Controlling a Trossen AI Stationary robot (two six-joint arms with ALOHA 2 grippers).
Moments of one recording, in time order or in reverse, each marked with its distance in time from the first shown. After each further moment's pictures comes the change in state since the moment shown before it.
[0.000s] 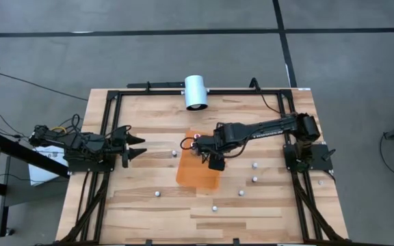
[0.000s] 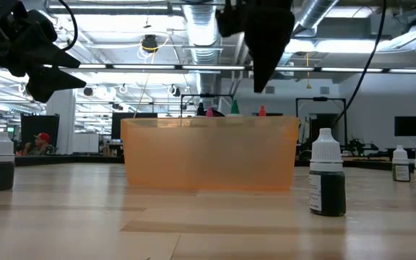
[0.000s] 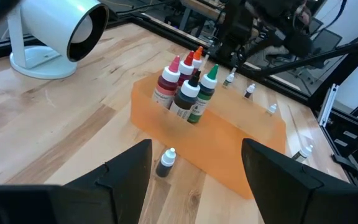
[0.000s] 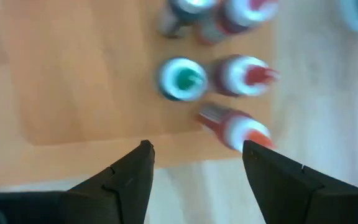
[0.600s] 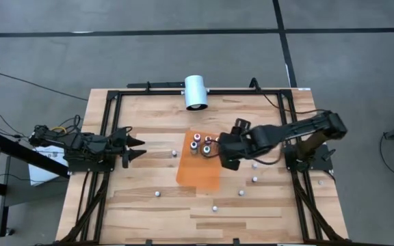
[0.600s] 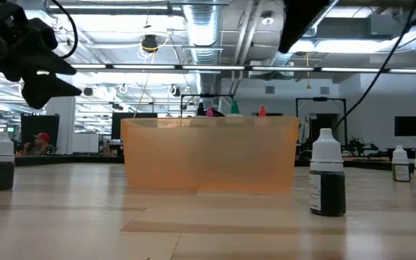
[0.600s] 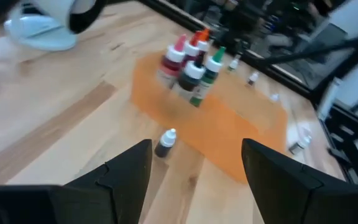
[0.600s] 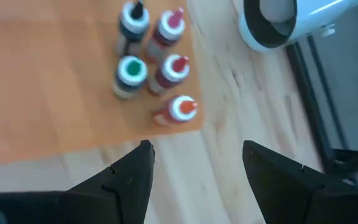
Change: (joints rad) left arm 0.000 0.002 0.000 -0.061 0.032 -0.086; right arm 0.143 -0.289 -0.174 0.010 0.250 0.156
